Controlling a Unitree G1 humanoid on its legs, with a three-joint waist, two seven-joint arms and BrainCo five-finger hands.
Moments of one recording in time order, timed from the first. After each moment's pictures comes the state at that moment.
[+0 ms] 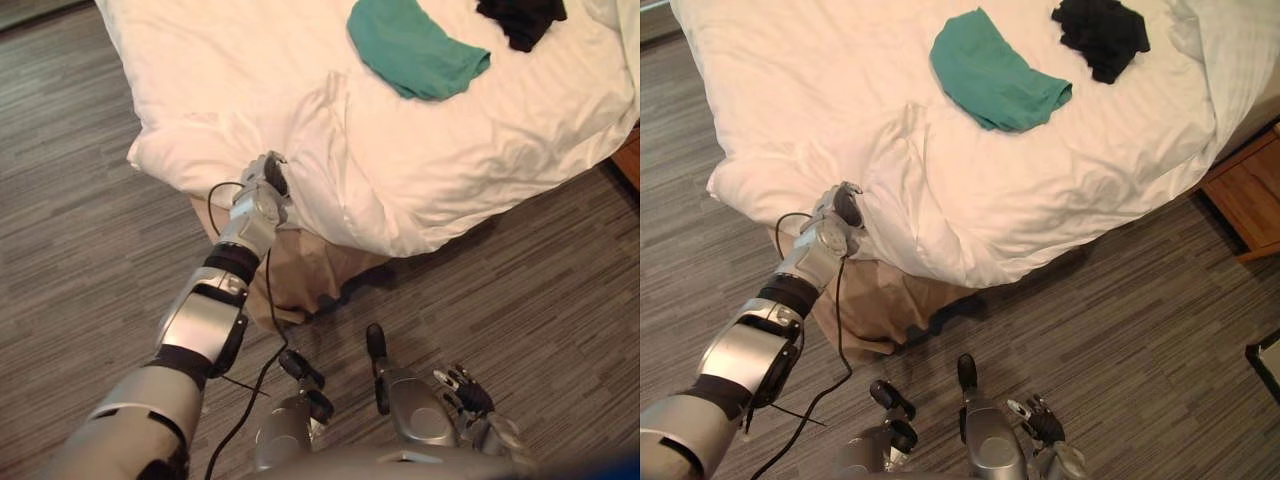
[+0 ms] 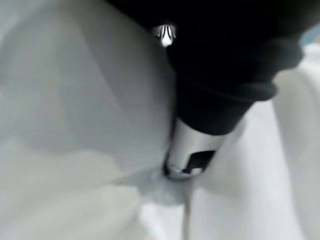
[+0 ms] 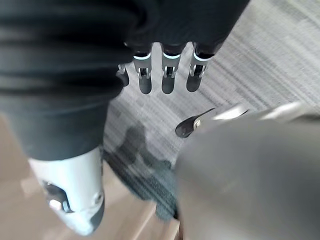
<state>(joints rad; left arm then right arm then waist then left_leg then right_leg) -0.92 0.30 -0.25 0.90 0.49 0.25 0.16 0.13 -0.13 0.00 0.77 0.43 -0.02 0.11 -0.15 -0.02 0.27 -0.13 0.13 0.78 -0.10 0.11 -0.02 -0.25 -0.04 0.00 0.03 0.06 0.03</state>
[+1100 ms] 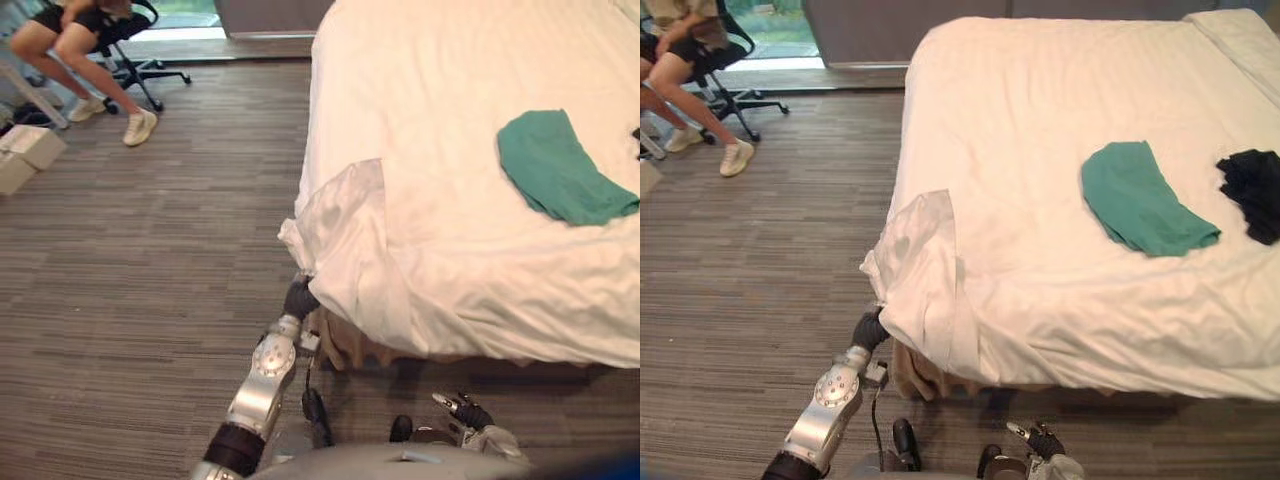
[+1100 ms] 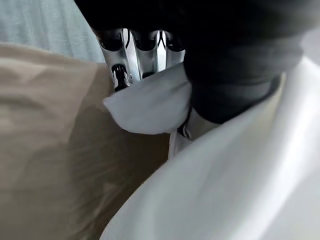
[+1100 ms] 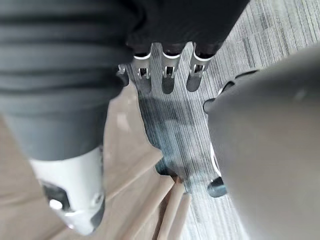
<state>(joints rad) 0.11 0.12 -0.25 0.20 -0.15 -0.12 0.07 0.08 -0.09 -0.16 0.98 0.18 0.08 0.10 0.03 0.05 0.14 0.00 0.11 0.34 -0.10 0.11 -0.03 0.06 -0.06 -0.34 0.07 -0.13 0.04</state>
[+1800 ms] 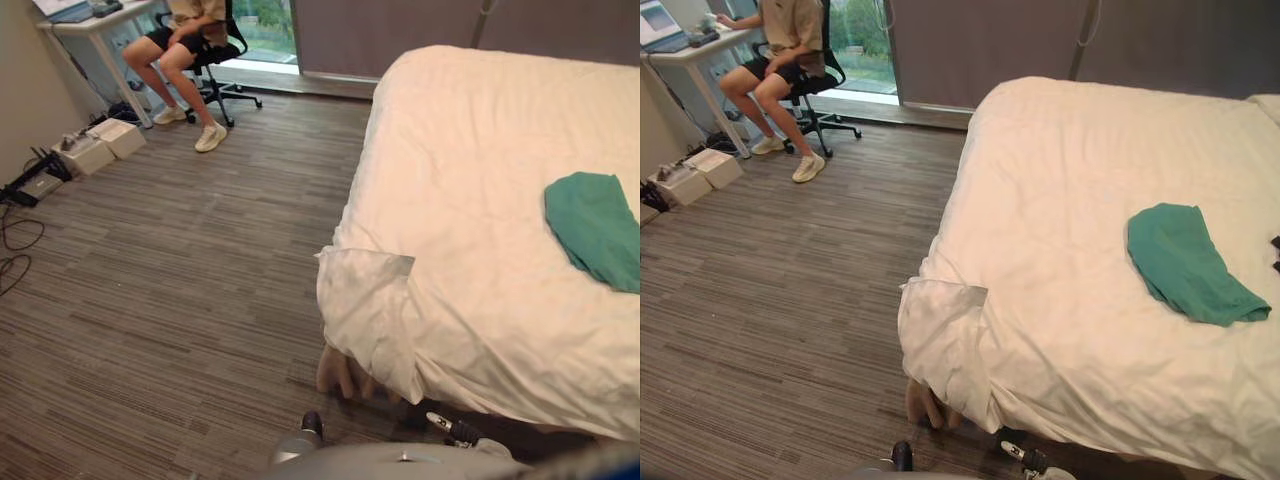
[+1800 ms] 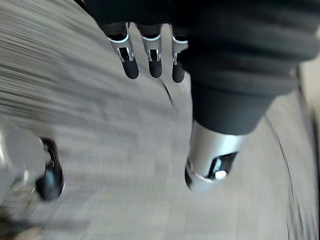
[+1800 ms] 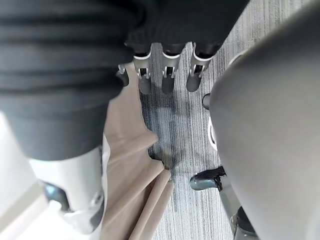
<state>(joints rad) 0.29 -0.04 0.64 1.00 -0.97 -0.21 0.44 0.06 -0.04 -0.31 1.10 0.05 0.15 0.11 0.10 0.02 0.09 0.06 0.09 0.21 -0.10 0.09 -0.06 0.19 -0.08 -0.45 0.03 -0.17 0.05</state>
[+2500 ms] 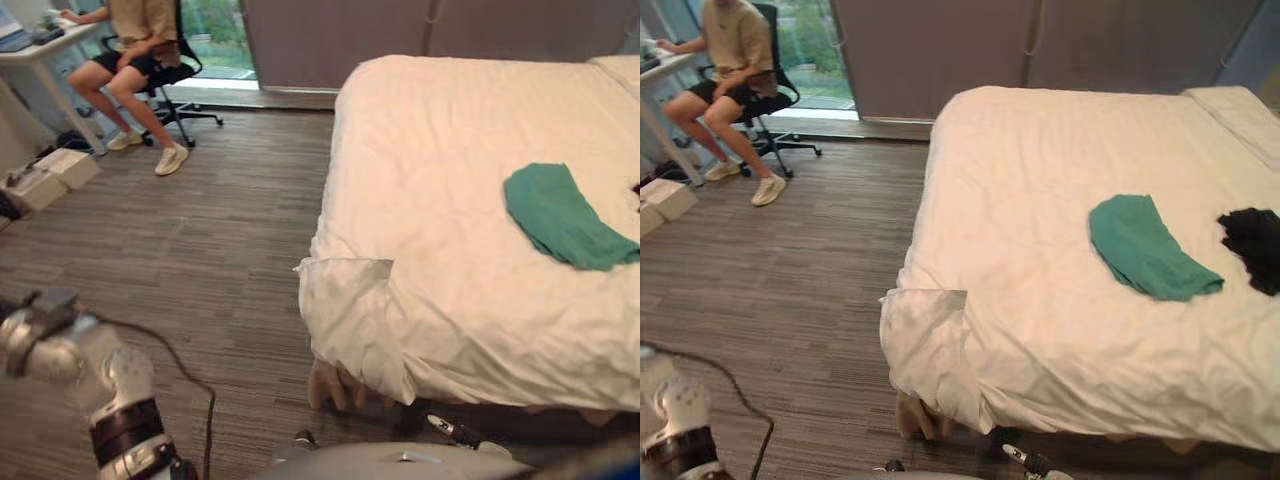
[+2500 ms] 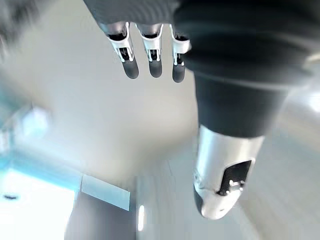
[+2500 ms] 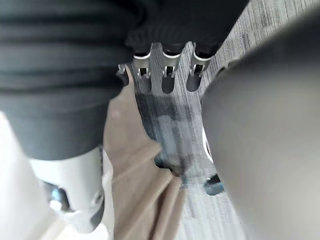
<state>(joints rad) -0.14 0.31 0.50 -0.08 -0.47 -0.56 0.43 0.08 -0.06 -0.27 1.06 0.10 0.14 0.08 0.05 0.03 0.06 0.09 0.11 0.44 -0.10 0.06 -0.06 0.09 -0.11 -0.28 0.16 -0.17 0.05</state>
